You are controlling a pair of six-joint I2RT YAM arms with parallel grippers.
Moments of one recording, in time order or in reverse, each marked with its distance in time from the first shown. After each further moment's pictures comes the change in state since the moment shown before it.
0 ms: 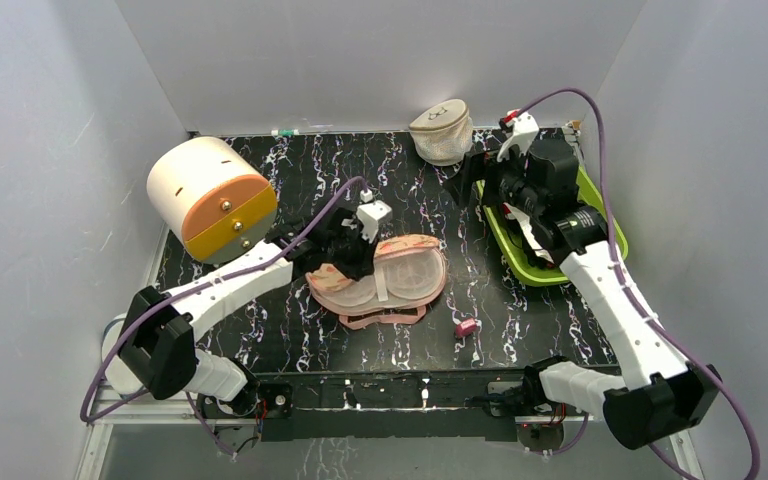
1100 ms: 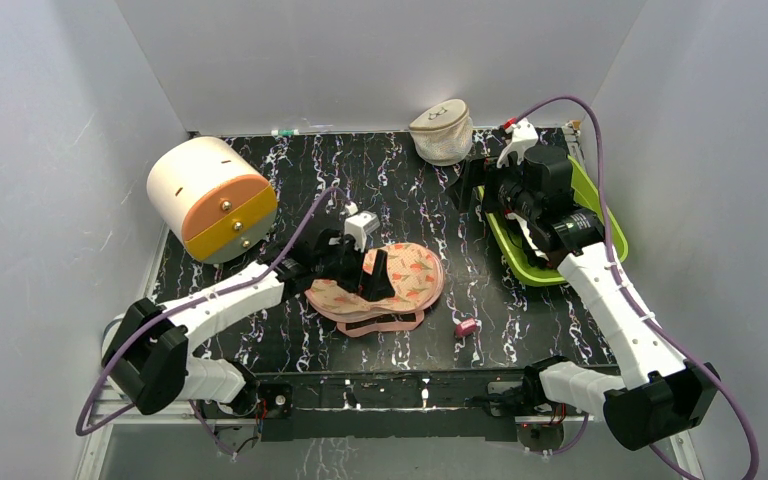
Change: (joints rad) left arm 0.002 -0.082 -0.261 0.269 0.183 -0.285; right arm 0.000 -0.027 -0.039 -0.040 0.074 0.029
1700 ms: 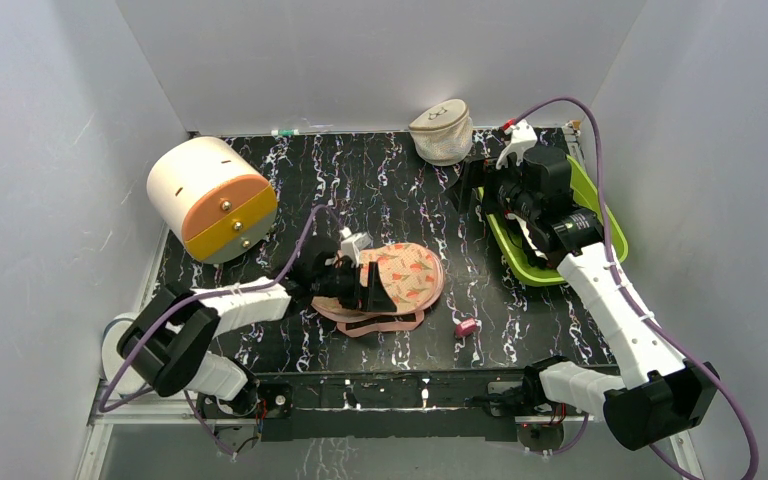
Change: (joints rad) left arm 0.037 0.076 -0.191 0.375 0.195 -0.287; right arm 0.000 0.000 -0.006 0.000 -0.004 0.001
